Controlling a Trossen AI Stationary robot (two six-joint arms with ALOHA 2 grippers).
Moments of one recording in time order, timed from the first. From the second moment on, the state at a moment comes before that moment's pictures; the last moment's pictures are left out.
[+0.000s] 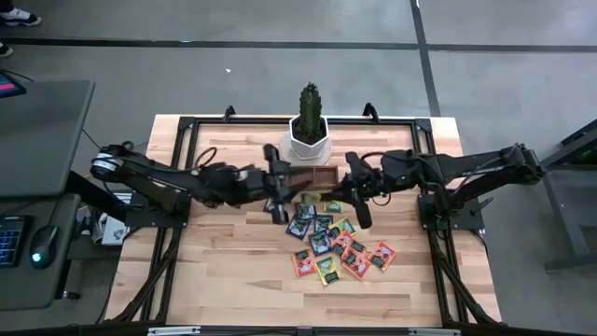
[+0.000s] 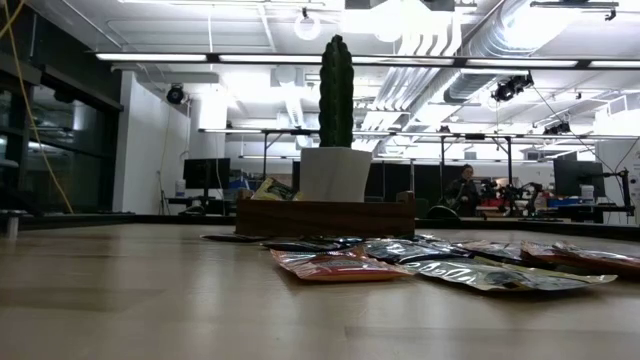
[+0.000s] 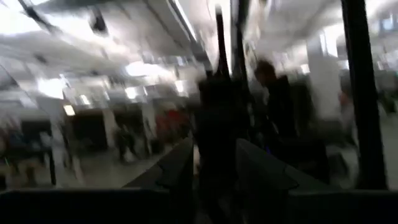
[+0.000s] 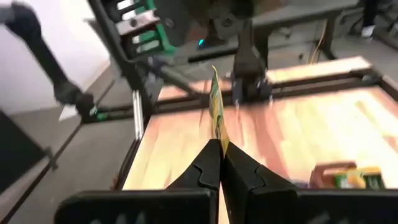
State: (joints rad) left arm -0.19 1.42 1.03 0.79 -0.28 0.23; right arm 0.13 1.20 1.12 -0.18 -0.03 0.25
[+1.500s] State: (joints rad) left arm -0.20 1.46 1.46 -0.39 -0.13 0.12; right arm 0.12 1.58 1.75 -0.85 -0.05 -0.09
